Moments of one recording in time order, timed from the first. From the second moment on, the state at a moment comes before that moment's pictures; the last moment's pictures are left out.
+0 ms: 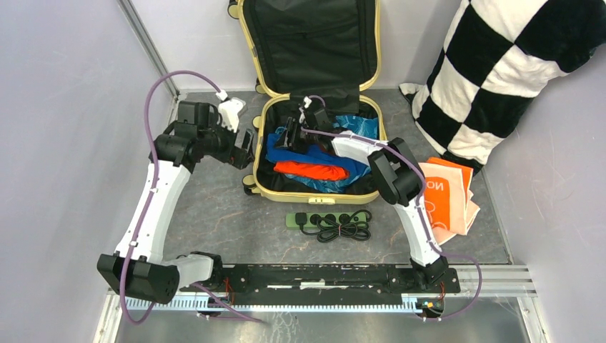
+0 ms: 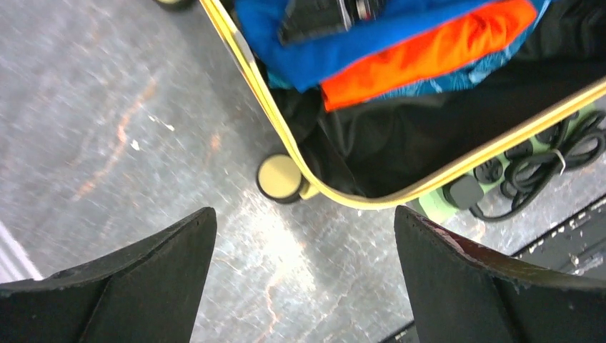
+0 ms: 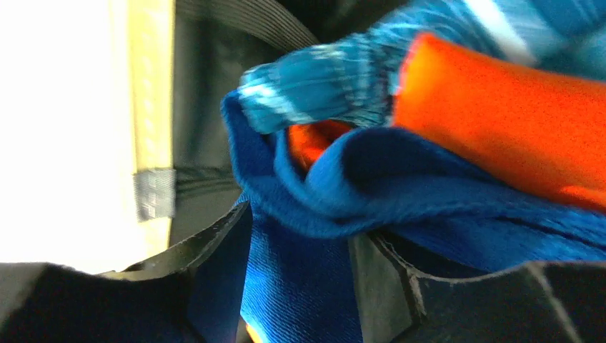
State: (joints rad) left arm -0.18 1.21 1.39 -0.91 0.31 0.25; right arm 0.62 2.30 1.65 0.05 -0.36 0.82
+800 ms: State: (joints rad) left arm -0.16 1.19 1.31 -0.92 0.35 0.25; right arm 0.41 1.11 1.09 -0.33 0.17 0.49
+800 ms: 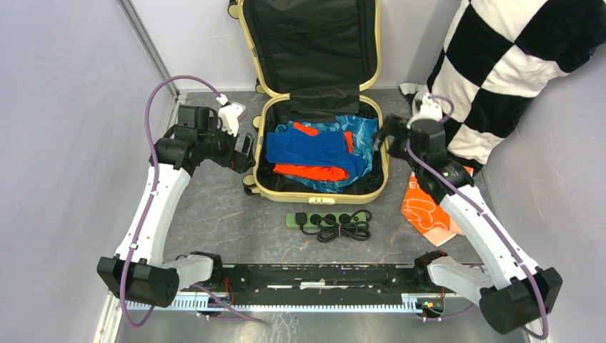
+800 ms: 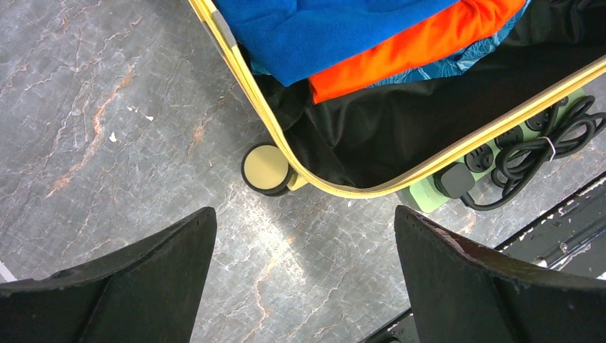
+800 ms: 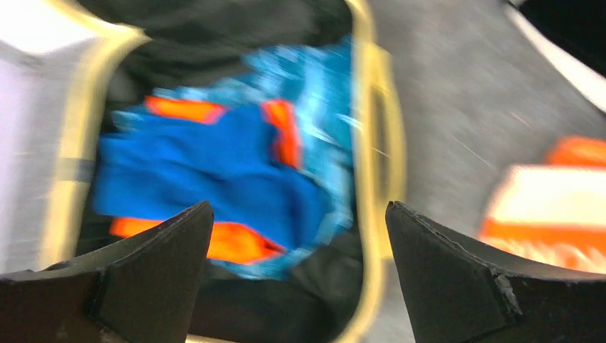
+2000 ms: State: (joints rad) left arm -0.16 1.15 1.28 -0.92 0.40 0.25; right arm 0.09 1.40 0.64 -0.30 0.44 0.39
